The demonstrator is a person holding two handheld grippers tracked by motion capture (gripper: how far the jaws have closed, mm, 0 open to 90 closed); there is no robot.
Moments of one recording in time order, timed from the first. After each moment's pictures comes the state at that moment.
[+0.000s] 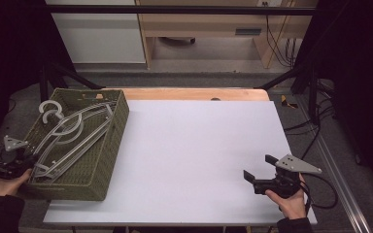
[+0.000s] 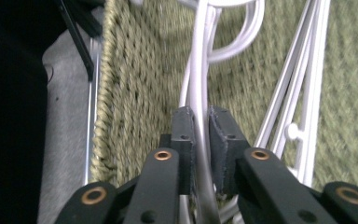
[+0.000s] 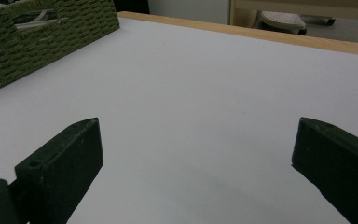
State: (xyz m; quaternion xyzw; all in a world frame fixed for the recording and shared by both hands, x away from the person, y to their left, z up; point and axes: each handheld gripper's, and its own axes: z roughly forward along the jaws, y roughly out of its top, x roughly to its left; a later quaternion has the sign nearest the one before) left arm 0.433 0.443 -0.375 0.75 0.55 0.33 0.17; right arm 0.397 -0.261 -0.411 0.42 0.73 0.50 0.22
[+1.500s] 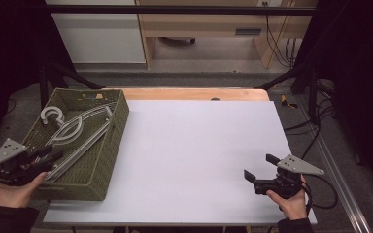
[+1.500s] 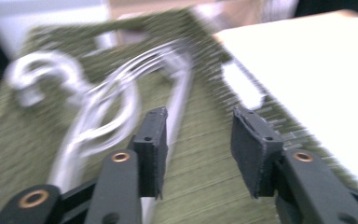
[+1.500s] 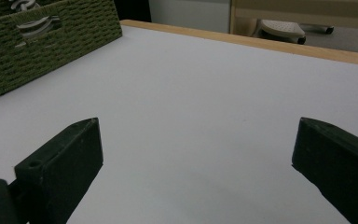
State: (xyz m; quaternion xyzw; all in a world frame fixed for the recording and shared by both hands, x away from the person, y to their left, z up) left arm 0.396 0.381 -0.352 0.71 0.46 0.29 0.45; right arm 0.394 -0.262 -0.406 0.41 0.72 0.51 0.23
